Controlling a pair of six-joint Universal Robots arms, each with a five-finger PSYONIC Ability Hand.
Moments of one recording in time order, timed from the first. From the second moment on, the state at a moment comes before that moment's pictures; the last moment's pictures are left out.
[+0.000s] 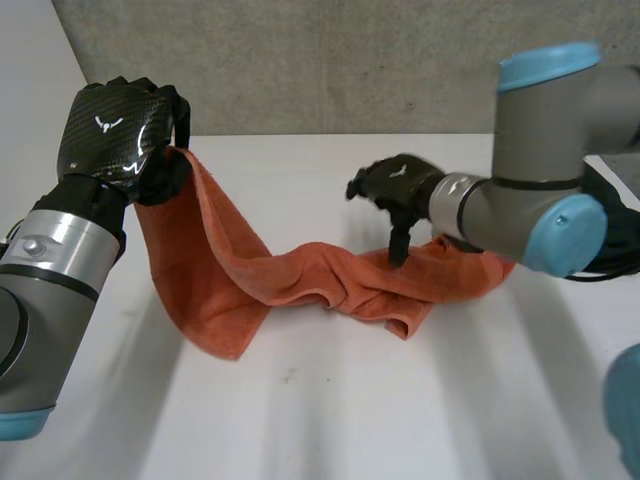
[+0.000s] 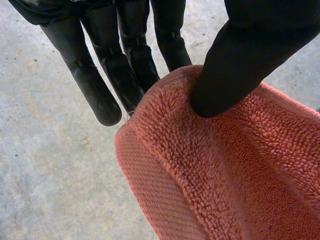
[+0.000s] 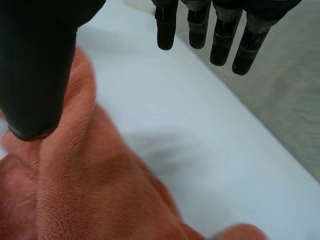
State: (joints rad) left arm 4.36 -1.53 -1.87 3.70 -1.45 3.28; right arm 2.05 -0.74 0.58 0.58 1.28 2.67; left_hand 1.15 1.20 1.19 1.20 0.97; right_hand 0.20 0.22 0.22 0.23 0.07
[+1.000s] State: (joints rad) left arm 4.40 -1.54 -1.91 3.70 -1.45 3.27; right arm 1.96 -1.04 1.60 -0.10 1.28 2.93; left_hand 1.15 1.20 1.19 1.20 0.97; right_hand 0.50 0.59 0.58 0.58 0.39
